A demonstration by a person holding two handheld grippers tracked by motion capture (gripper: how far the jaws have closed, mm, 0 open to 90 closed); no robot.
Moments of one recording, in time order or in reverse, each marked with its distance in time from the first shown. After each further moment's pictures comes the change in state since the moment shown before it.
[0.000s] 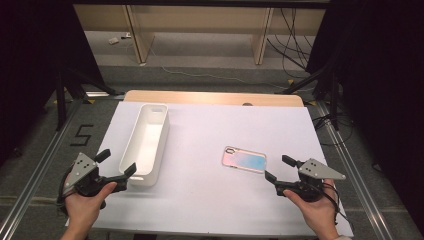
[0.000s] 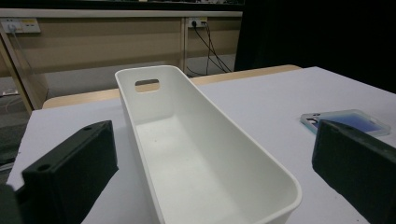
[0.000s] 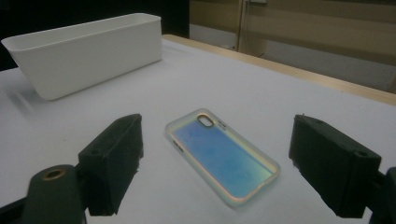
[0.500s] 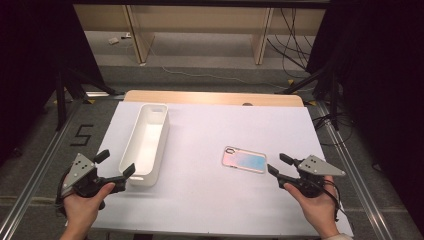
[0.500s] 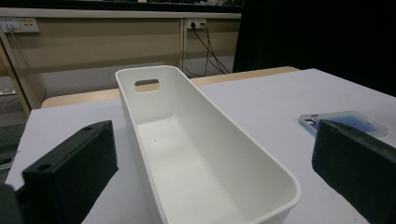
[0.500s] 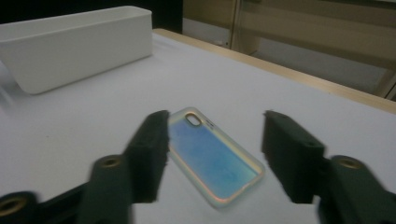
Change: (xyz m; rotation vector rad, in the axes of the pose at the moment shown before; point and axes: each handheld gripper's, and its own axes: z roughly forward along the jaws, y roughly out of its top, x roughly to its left) left arm 0.002 -0.001 -0.003 -0.008 -0.005 -0.011; right arm -0.005 0.006 0.003 0.026 -0.033 -0.022
